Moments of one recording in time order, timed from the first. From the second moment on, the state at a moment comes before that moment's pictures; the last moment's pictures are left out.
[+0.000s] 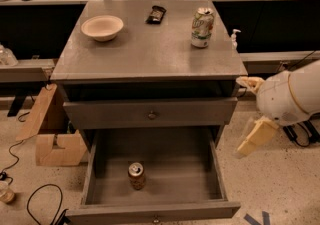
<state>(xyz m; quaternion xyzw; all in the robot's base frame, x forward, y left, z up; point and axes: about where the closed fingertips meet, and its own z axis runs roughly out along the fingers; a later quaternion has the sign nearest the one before) 0.459 -0.186 0.838 -0.60 0.73 0.10 0.30</state>
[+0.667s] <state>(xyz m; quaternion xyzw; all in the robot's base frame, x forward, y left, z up) 0.461 -0.169 0.758 -0.61 0.67 0.19 0.39</state>
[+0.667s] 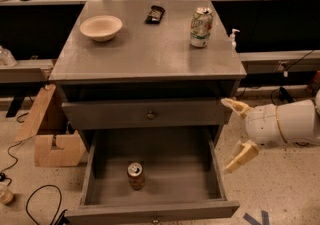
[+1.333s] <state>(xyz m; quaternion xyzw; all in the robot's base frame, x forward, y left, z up) 0.470 -0.147 0.719 -0.61 0.66 0.21 0.39</state>
